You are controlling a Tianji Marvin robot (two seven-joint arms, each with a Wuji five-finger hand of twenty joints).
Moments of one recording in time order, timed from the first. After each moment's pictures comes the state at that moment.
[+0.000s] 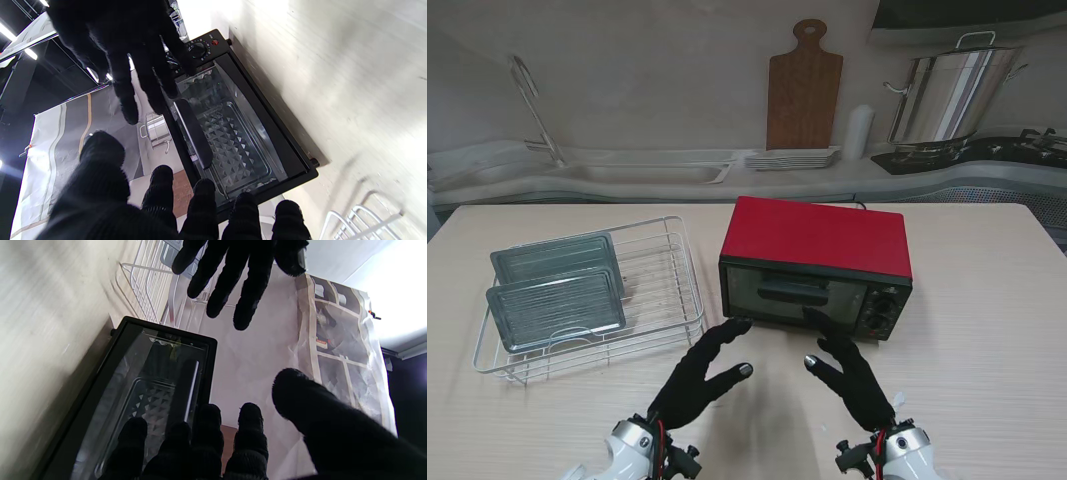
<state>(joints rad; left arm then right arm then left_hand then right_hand) 1.93 -1.15 -1.10 -1.90 0.29 -0.15 0.15 -2.08 -1.15 1.32 -1.89 -0.03 -0.33 -0.11 0.74 -0.07 0.07 -0.02 0.21 0.02 0.28 0.22 0.22 0.13 0.08 0.26 0.05 0.18 0.05 0.31 -0.07 0.24 0.08 0.39 0.32 -0.33 0.95 0.09 0.17 -0.23 0.45 0.16 0.30 -0.15 0.26 0.17 0.16 -0.20 0.11 0.12 -0.05 -0.06 0.62 0.17</state>
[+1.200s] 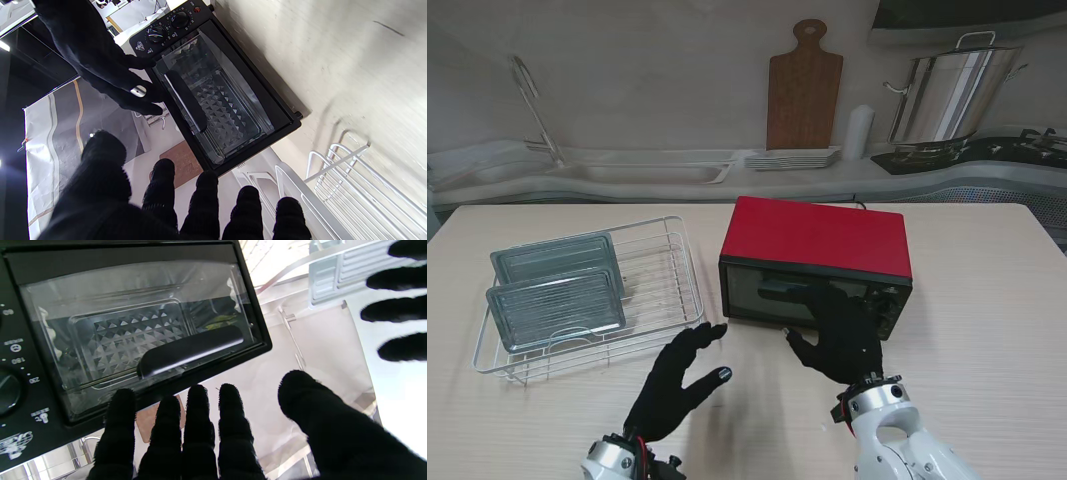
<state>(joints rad) 2.06 -1.15 -1.16 -1.99 0.44 -0.13 0.29 -1.91 -1.11 1.18 -1.97 -0.95 0.17 -0.31 0.75 -0.07 0.07 -0.02 0.27 0.03 0.29 0.26 0.28 0.15 0.11 0.29 0.09 0.22 0.08 0.36 -0.08 0.25 0.12 0.53 0.30 -0.30 0.89 0.08 0.38 0.00 0.43 0.31 0.39 0.01 0.51 0.27 0.28 -0.05 0.38 0.27 0.09 0.11 1.02 0.30</state>
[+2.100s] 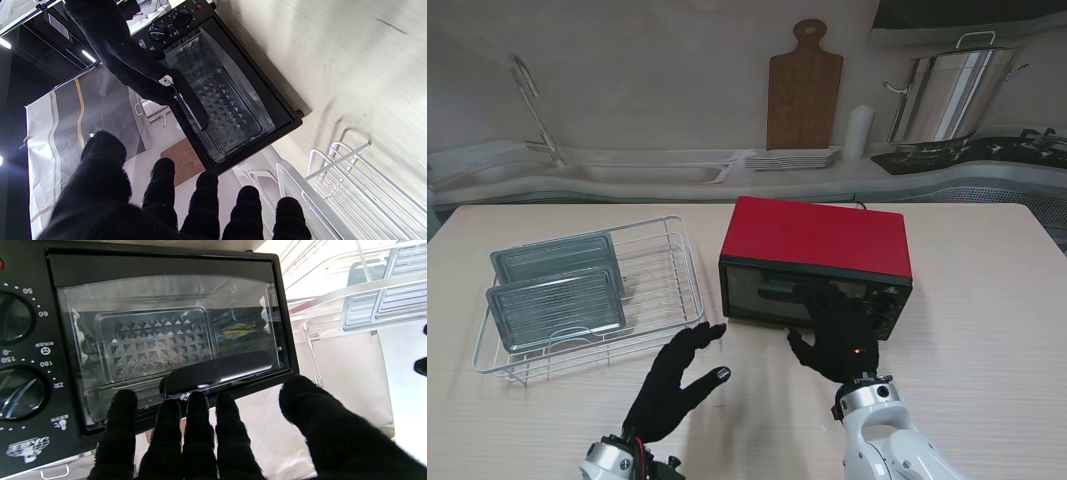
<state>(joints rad) 2.07 -1.15 -1.16 -1.99 0.44 -0.13 0.30 -1.84 -1.11 1.11 -1.89 -1.04 0.28 -0.34 0.75 -0.07 0.07 -0.02 0.28 0.03 0.29 0.26 0.28 0.15 0.11 0.29 0.09 0.22 0.08 0.36 -0.08 0.25 0.12 0.53 0.30 -0.25 0.82 0.12 0.34 0.06 0.30 0.24 0.36 0.02 0.38 0.24 0.28 -0.05 0.29 0.23 0.09 0.09 1.01 0.29</state>
